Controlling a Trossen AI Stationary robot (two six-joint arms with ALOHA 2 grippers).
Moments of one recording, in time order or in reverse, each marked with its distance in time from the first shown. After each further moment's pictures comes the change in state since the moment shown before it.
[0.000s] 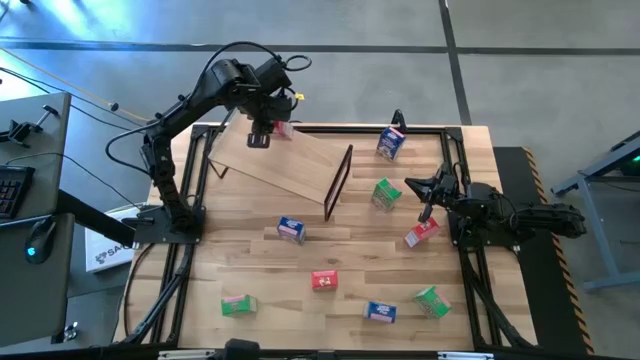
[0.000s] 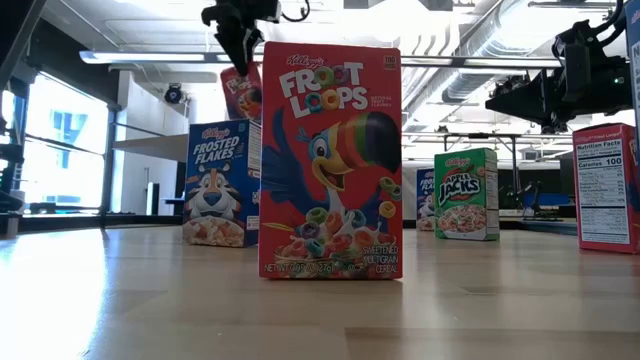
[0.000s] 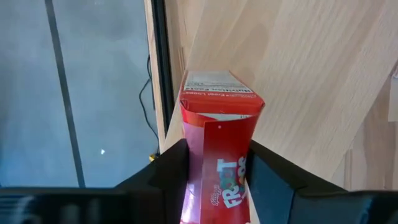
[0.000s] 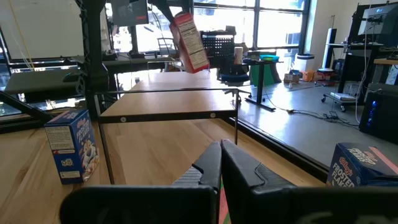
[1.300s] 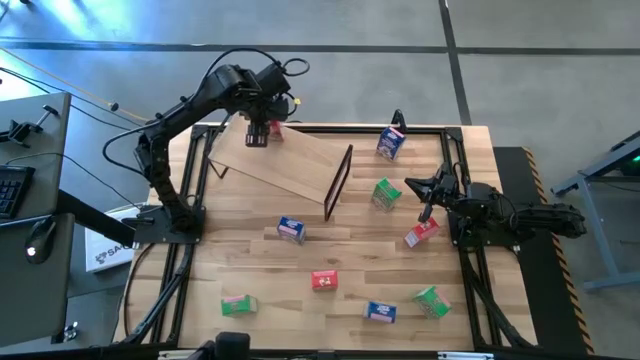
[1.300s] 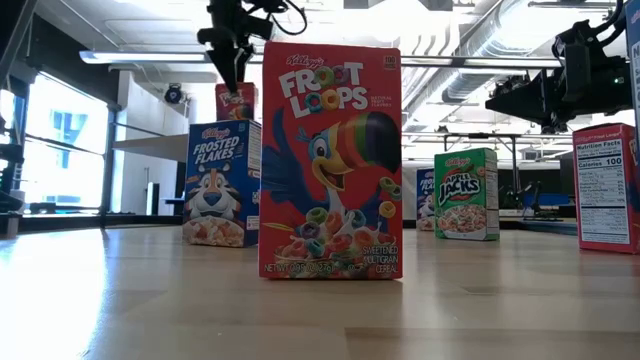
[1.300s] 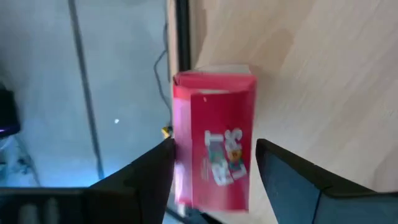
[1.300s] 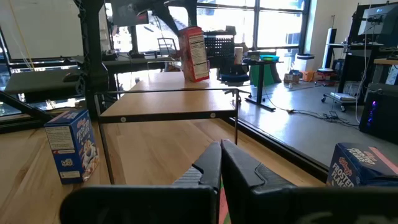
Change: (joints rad) left arm 0.022 -0.045 -0.143 0.075 -0.138 -0.025; right arm 0.000 0.000 0.000 0.000 0.000 0.000
